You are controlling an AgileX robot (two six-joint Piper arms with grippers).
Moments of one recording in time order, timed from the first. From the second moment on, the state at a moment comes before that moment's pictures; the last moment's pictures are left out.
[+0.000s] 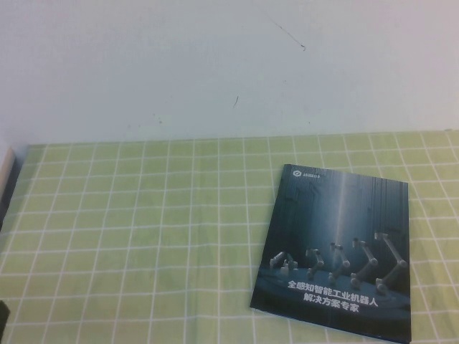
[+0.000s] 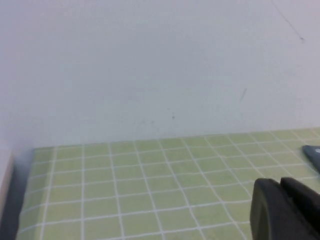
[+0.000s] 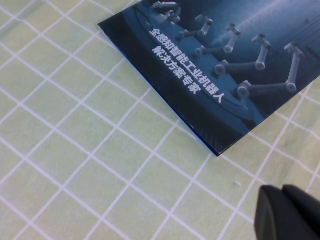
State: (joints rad) right arm 0.18 0.46 -0.40 0.38 0.86 -0.62; left arm -0.22 0.13 0.02 0.28 -0.07 -0.40
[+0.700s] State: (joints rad) right arm 0.18 0.46 -0.40 0.38 0.86 -0.62; left arm -0.17 -0.01 0.02 0.14 0.36 -0.14
